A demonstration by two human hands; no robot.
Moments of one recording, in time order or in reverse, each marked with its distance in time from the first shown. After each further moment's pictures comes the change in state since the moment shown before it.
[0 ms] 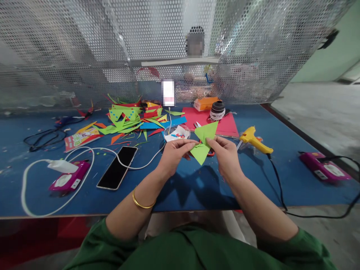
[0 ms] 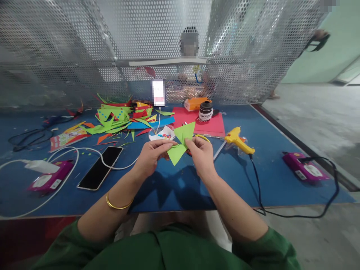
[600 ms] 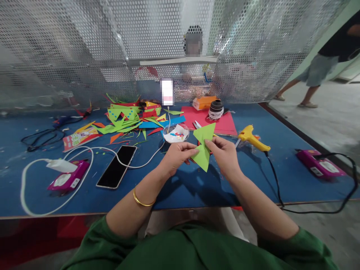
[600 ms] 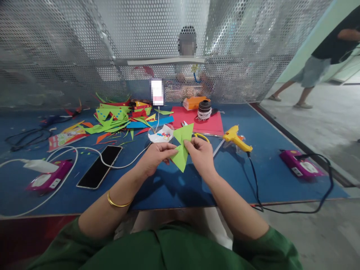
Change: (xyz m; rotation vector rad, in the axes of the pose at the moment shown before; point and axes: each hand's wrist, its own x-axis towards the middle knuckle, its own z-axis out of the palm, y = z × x) left_hand 0.000 -0.006 0.001 0.107 -0.127 -0.187; right_hand -0.002 0.006 -0.014 -0.164 -0.049 -0.056
